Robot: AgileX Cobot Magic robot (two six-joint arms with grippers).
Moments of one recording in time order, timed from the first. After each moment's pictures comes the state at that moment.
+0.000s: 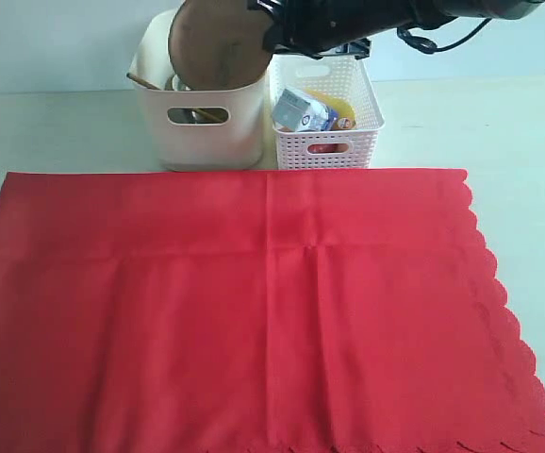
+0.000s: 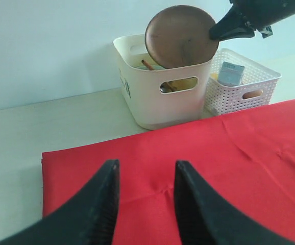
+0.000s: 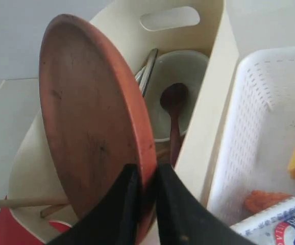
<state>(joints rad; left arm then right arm) -0.35 0.16 -0.18 0.02 0.32 0.02 0.34 2.18 -1.75 0.99 0.46 -0.49</state>
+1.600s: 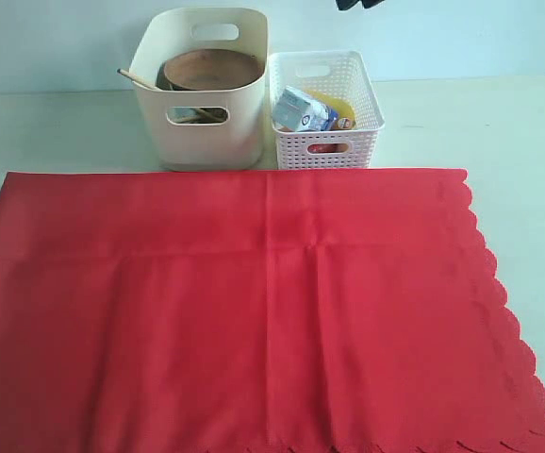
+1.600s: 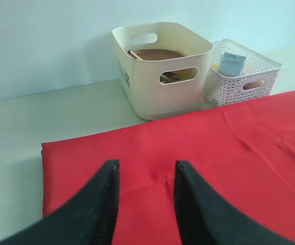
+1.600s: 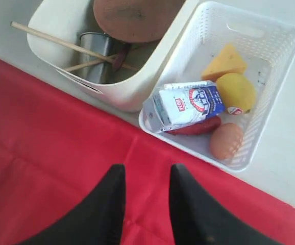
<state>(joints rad) -0.35 0.16 -0.18 0.02 0.35 0.02 0.34 1.78 -1.75 0.27 1.02 -0.15</state>
